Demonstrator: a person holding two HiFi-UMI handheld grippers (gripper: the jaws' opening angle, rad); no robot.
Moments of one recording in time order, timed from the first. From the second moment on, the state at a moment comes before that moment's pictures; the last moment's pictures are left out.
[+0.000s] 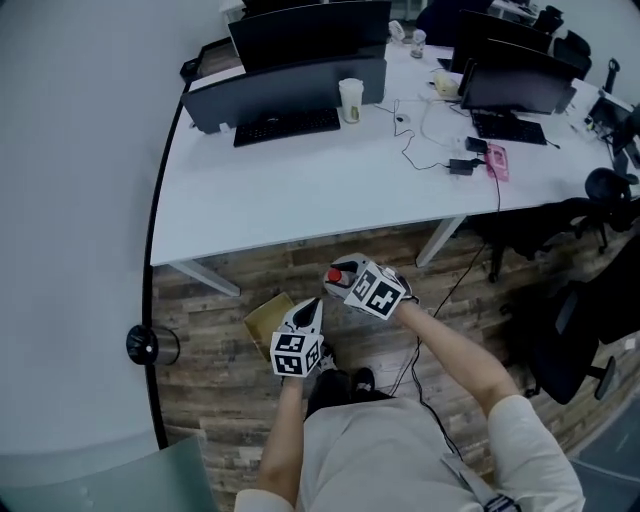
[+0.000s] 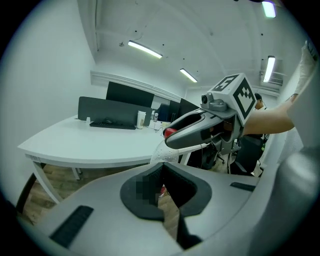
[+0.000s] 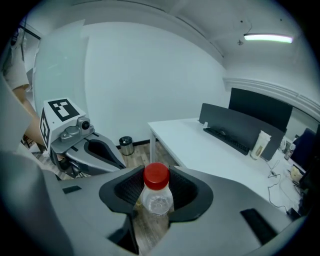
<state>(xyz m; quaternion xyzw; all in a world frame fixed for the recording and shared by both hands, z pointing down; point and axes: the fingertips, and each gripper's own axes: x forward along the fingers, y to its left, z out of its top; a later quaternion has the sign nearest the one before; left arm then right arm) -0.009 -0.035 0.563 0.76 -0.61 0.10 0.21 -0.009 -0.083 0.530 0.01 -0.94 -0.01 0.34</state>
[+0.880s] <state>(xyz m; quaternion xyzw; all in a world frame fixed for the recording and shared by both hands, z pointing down) -0.013 -0.257 0.524 0.82 -0.53 0.10 0.19 0.009 -0.328 0.474 0.14 -0.93 -0.01 0.35</state>
